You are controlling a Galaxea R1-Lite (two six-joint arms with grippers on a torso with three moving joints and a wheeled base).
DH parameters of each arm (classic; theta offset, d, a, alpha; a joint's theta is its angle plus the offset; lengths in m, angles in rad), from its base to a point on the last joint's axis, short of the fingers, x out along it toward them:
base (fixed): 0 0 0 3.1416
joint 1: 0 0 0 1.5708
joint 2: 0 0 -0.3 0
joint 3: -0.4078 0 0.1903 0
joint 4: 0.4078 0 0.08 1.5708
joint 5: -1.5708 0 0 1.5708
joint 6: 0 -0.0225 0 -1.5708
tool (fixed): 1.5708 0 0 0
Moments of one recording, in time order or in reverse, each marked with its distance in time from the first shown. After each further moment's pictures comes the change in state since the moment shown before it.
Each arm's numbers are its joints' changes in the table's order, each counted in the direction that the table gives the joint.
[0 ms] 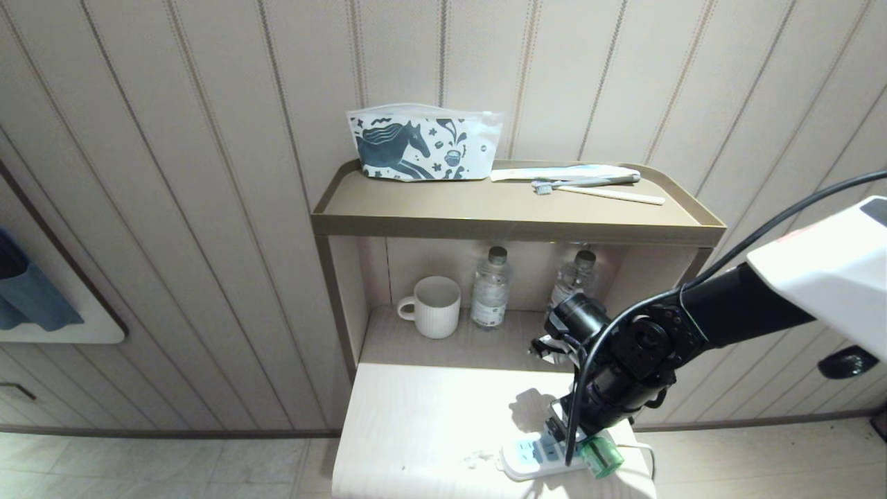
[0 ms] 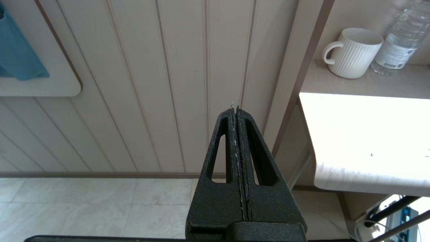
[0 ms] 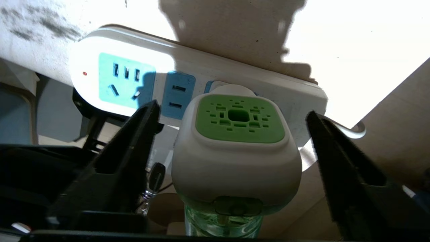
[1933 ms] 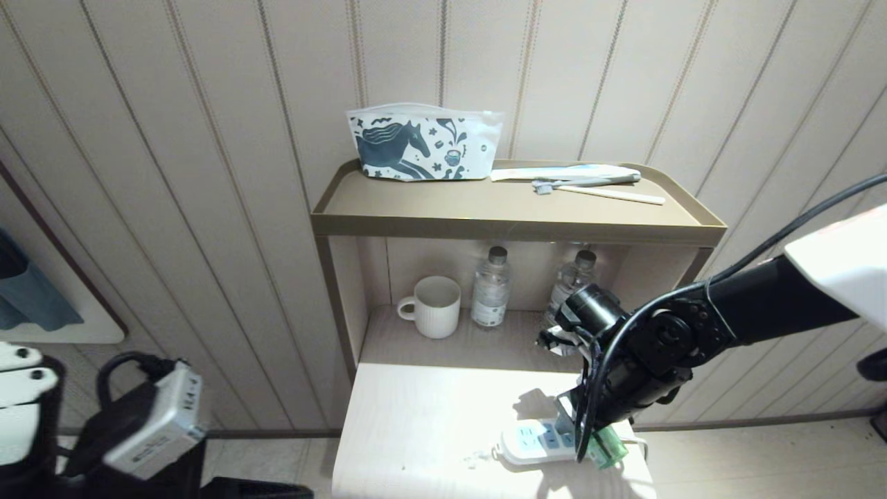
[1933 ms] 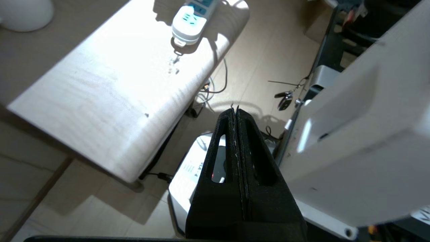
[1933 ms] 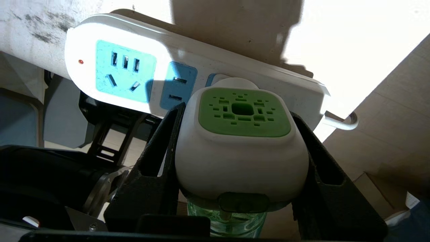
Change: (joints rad) left arm 0.611 1.206 -0.380 -0.307 -0.539 -0.180; right arm 0.016 -0.061 0.020 -0.007 0.011 0.000
